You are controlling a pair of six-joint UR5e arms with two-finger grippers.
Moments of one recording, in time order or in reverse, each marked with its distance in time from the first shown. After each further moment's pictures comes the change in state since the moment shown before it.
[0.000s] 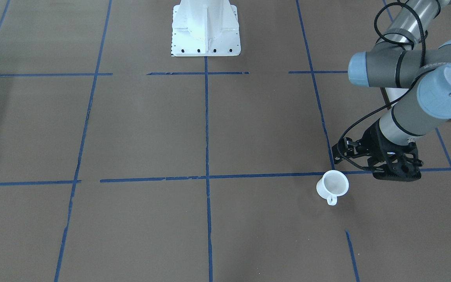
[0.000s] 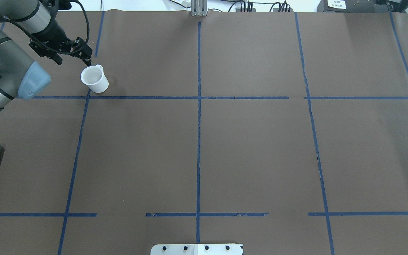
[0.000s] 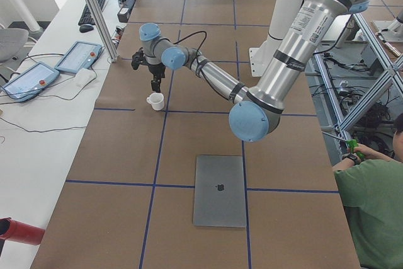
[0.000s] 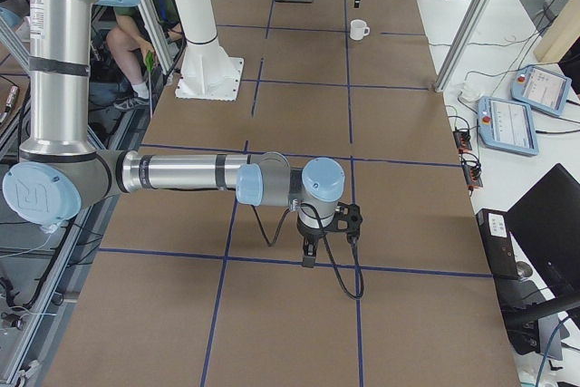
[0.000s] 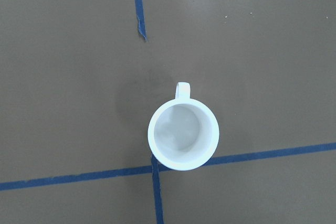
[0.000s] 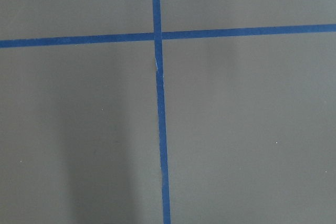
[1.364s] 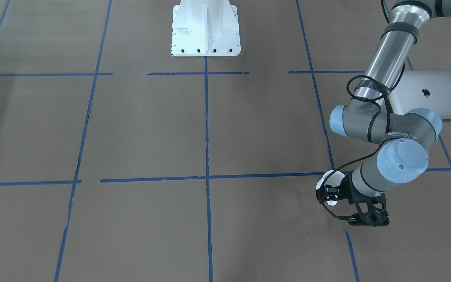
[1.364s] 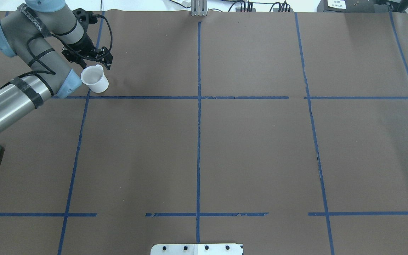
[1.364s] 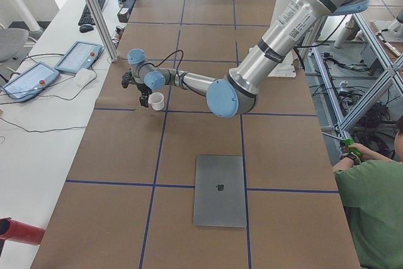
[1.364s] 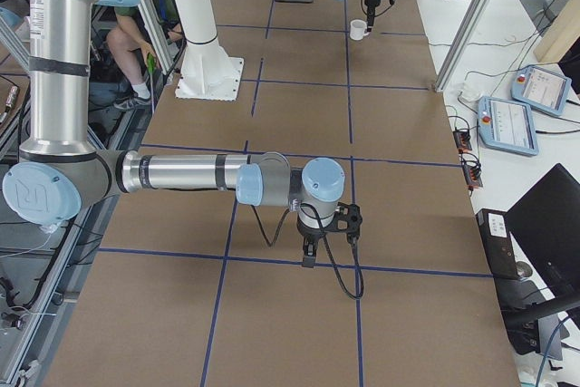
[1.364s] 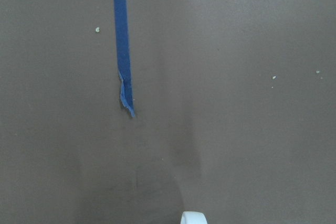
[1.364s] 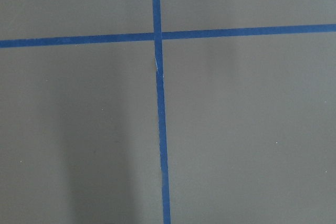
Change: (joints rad) left arm 0.069 -0.150 0.464 -0.339 0.049 -0.078; right arm 0.000 0.000 0.000 0.000 0.000 0.000
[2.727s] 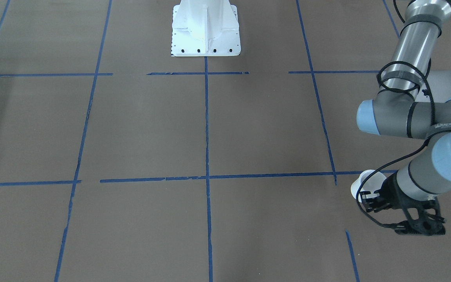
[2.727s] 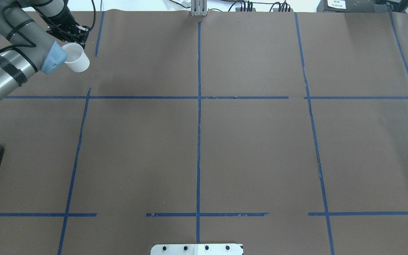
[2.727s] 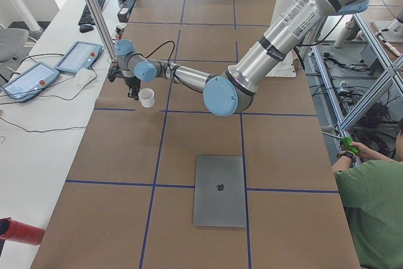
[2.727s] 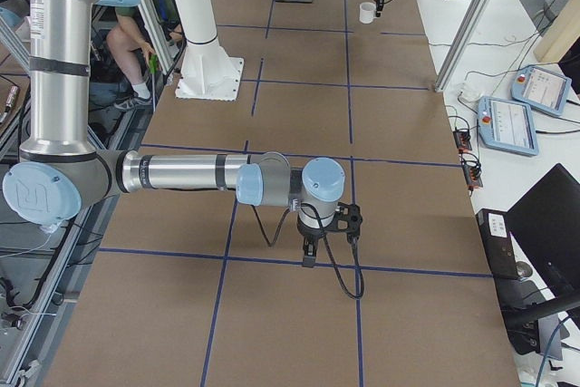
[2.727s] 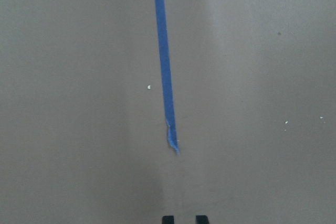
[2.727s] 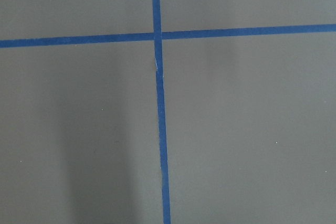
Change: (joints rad) left arm -0.147 0.058 -0.194 0.224 0.005 0.177; right arm 0.000 0.000 0.000 0.000 0.000 0.000
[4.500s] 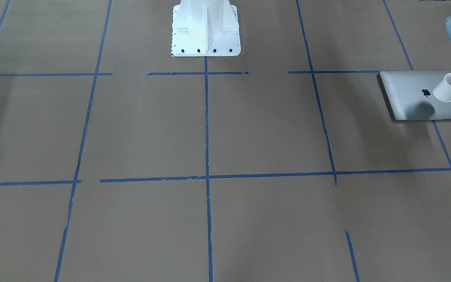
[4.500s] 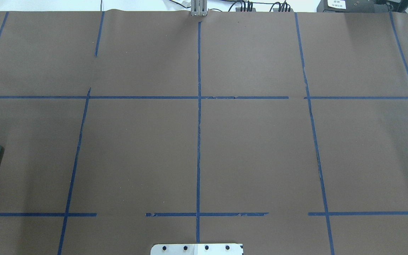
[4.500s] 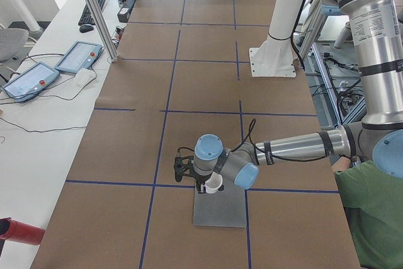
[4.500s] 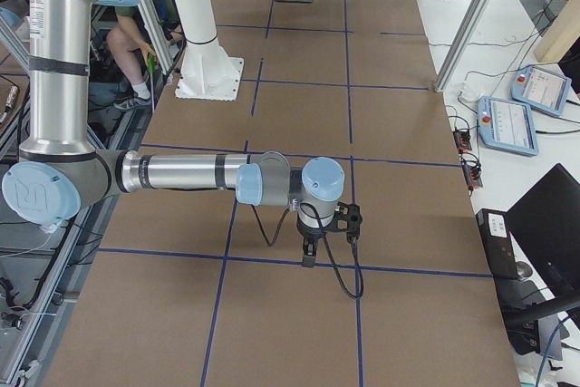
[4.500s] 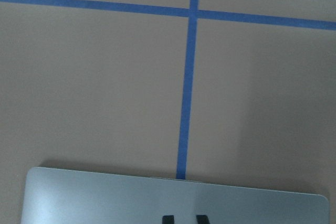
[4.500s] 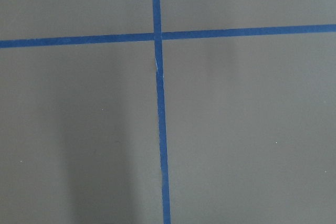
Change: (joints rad) left arm -0.183 0.949 -0.326 -0.558 -0.077 -0.048; right arm 0.000 0.000 0.000 0.000 0.000 0.000
